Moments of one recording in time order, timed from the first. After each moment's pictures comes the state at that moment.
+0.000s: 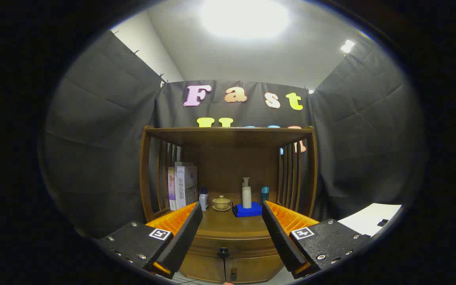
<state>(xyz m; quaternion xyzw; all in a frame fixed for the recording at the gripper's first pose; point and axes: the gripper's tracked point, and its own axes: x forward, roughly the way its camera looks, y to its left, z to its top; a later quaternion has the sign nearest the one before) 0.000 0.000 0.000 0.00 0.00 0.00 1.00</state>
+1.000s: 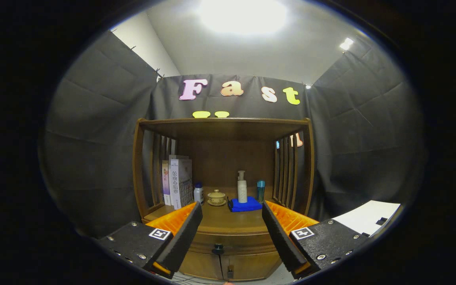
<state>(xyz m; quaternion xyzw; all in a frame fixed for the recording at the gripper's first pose) 0.006 -0.007 -0.018 0.00 0.02 -0.01 1.00</state>
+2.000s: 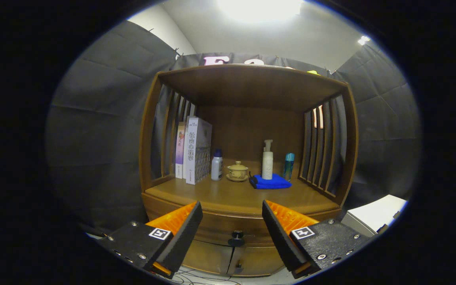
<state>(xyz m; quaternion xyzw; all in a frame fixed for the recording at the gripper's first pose) 0.066 0.048 -0.137 -0.03 0.10 0.04 0.99</state>
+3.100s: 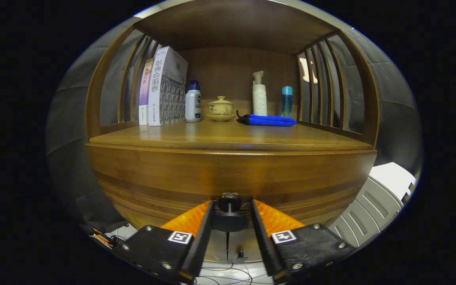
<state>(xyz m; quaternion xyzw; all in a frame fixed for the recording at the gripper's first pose) 0.121 0.036 -0.301 0.00 0.23 -0.02 0.97</state>
